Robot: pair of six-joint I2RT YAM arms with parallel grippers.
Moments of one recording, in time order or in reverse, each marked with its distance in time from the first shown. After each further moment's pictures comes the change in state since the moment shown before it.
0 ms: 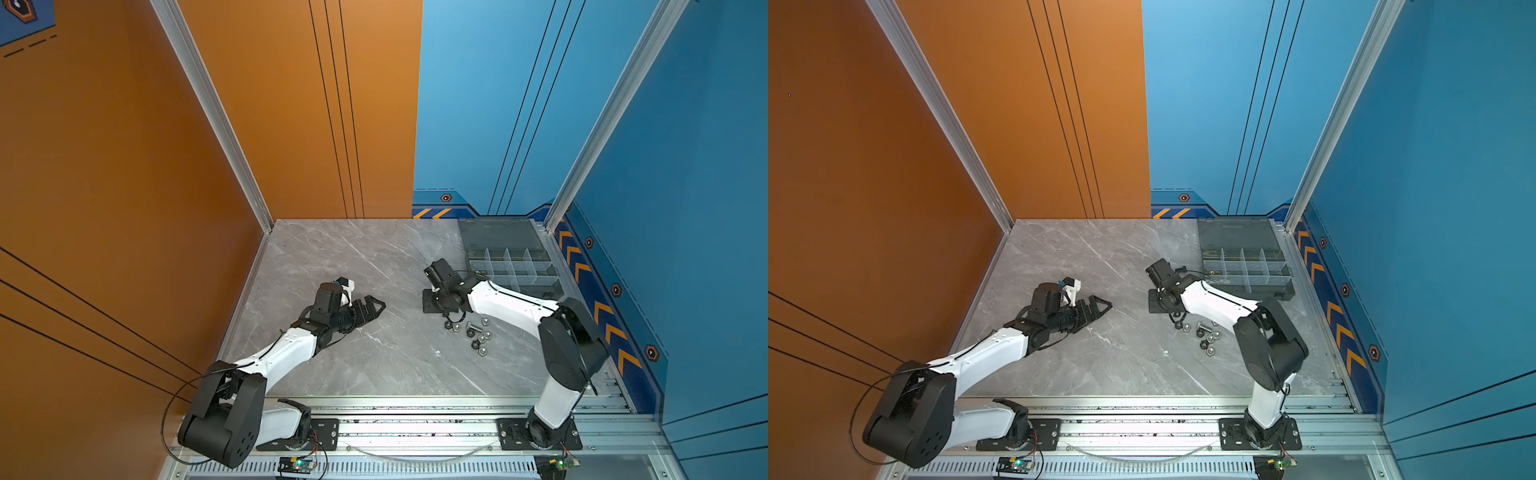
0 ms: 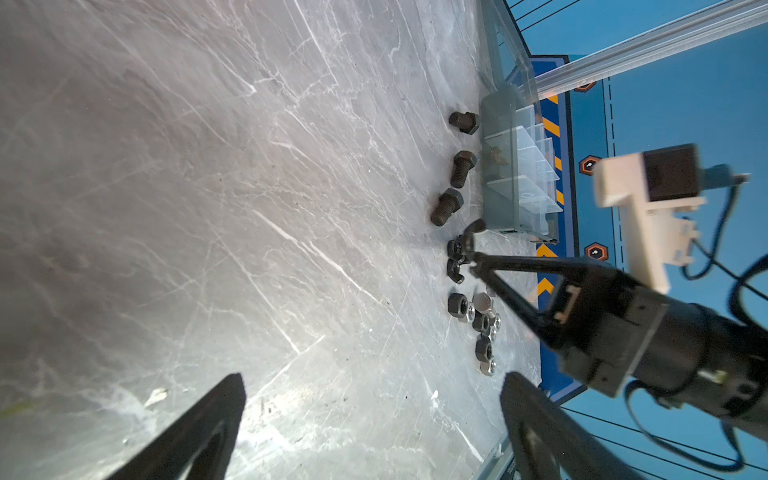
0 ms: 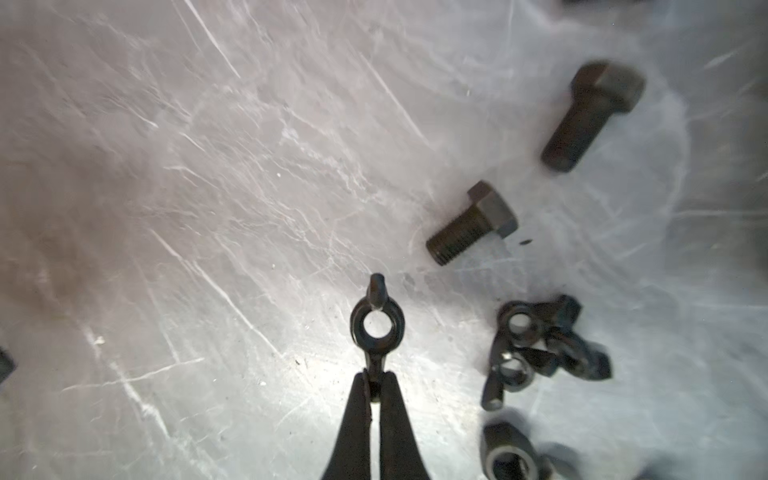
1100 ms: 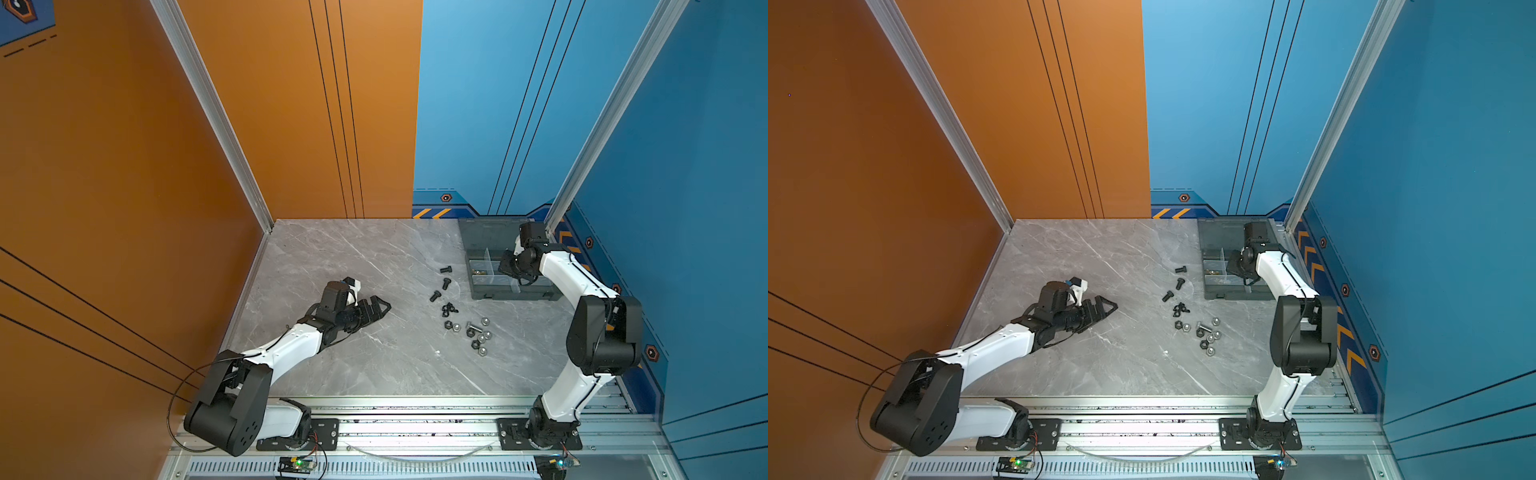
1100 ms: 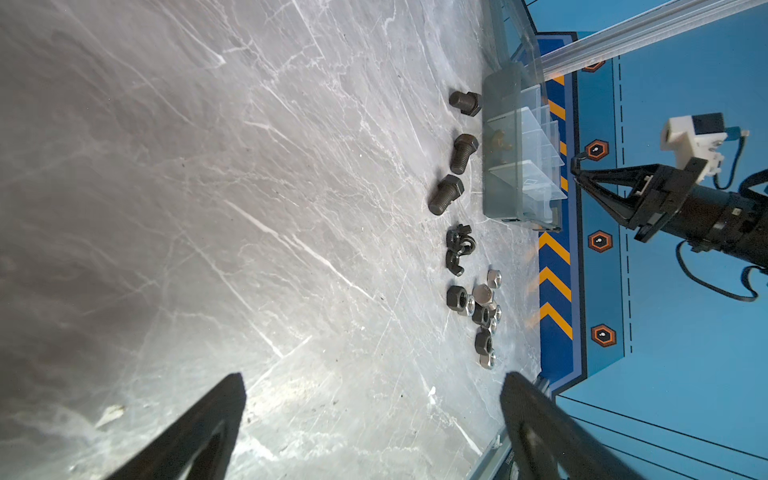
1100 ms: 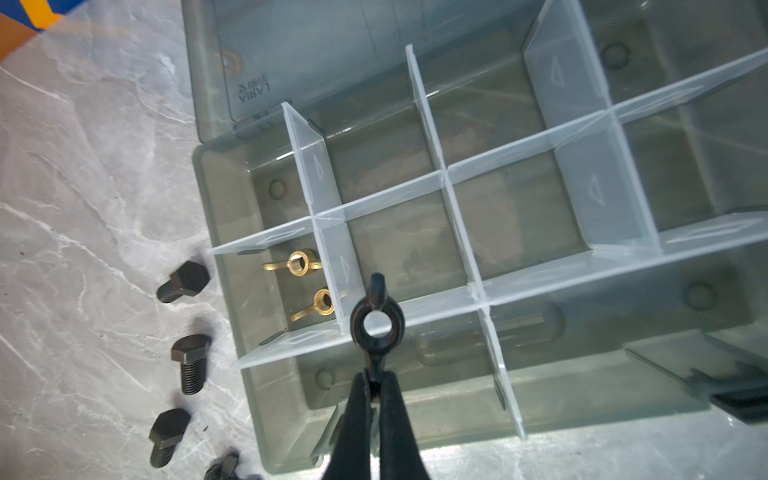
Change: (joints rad) left arm -0.050 0.059 0.031 0.009 0.000 -0.012; right arm -0.650 0.049 0.173 -0.135 -0.069 -0.181
